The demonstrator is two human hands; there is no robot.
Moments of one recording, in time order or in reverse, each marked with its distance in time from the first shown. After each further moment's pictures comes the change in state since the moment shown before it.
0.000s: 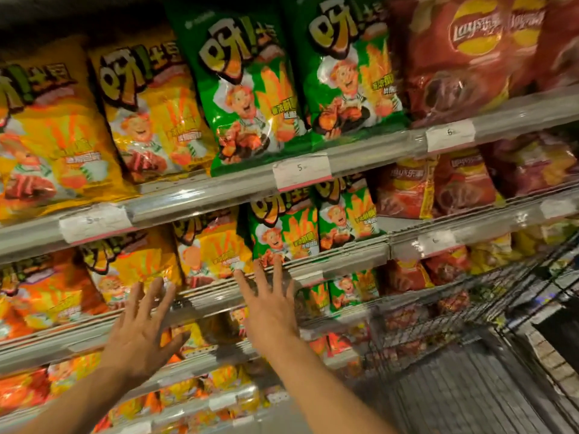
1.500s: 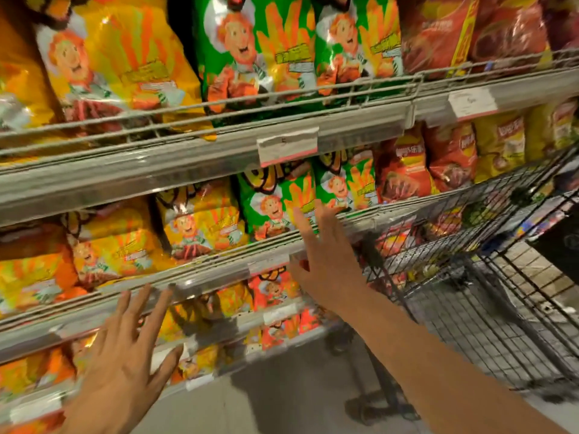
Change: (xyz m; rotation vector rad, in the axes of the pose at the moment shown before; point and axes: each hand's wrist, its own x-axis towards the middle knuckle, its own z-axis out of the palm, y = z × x) left_hand -0.064 0.054 0.237 -0.096 0.031 0.139; right_hand -0.057 0.142 0.162 -0.036 0.240 0.102
